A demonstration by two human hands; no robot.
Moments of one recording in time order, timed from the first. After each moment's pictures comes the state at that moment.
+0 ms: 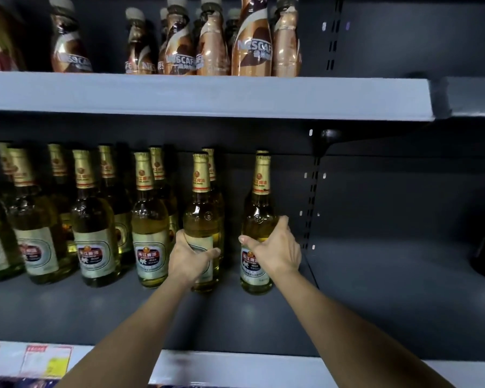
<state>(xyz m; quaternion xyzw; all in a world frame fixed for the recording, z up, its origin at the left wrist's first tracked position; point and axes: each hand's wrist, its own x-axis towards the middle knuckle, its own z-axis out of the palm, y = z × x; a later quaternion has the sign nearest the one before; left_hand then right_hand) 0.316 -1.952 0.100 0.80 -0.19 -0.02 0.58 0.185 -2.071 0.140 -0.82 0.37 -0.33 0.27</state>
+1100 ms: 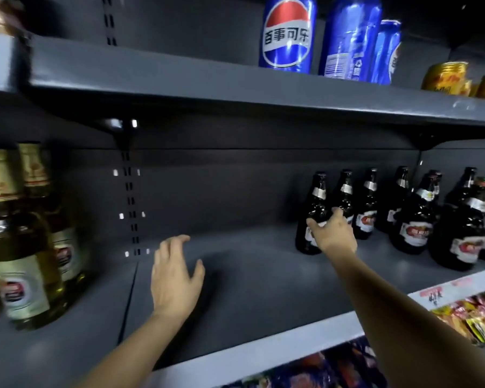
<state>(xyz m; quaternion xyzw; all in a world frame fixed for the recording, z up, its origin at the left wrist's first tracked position) 0.056 -2.186 0.084 0.75 -0.42 0.17 0.47 -0.148 -2.398 0.145 -0.70 0.58 -0.38 0.18</state>
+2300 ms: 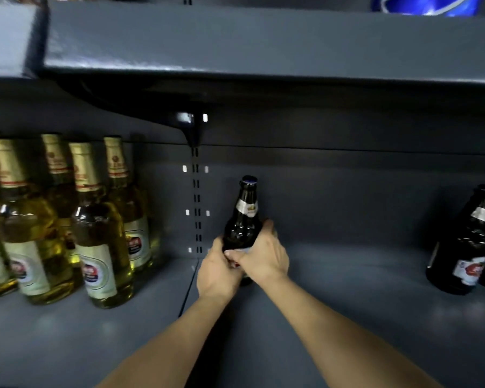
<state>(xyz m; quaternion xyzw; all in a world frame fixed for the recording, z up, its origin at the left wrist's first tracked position) 0.115 -2.224 0.080 0.83 -0.26 0.02 0.49 0.062 -2.298 0.120 -0.85 0.34 -0.28 0.28</state>
